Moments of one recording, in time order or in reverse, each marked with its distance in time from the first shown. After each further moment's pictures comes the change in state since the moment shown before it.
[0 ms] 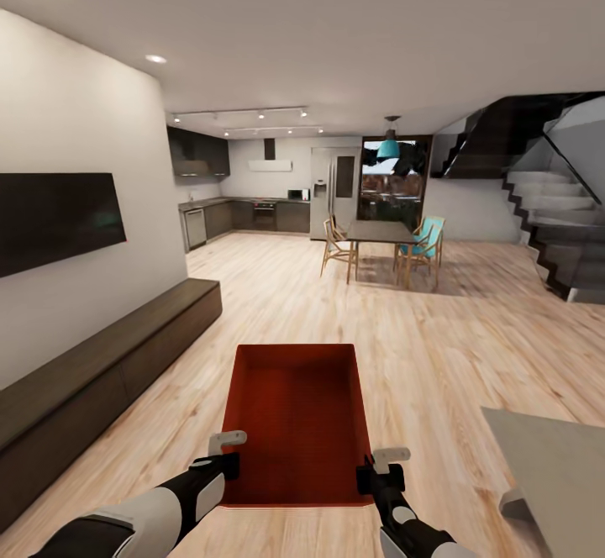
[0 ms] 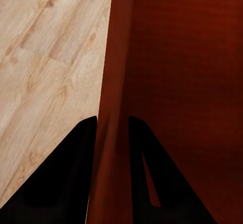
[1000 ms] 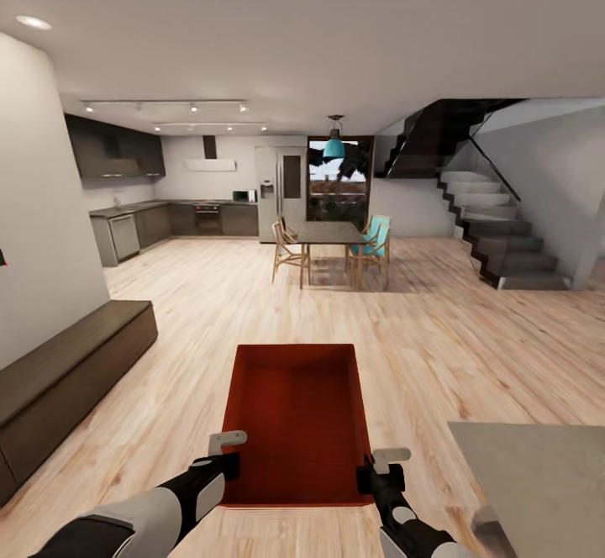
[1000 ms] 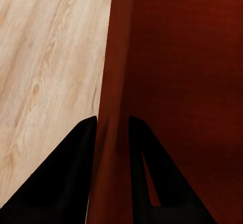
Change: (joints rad) left arm 0.000 0.000 0.001 0.000 0.000 0.000 0.000; right arm 0.000 0.000 -0.001 -0.001 0.001 0.000 0.001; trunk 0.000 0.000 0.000
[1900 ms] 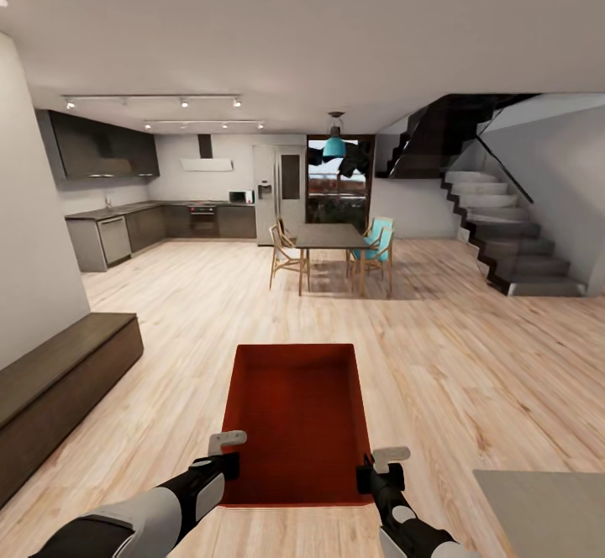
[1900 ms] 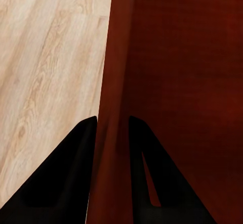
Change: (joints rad) left arm 0.000 0.001 0.002 0.000 0.001 0.000 -0.001; right arm 0.000 0.000 0.004 -0.004 -0.002 0.005 0.000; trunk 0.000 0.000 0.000
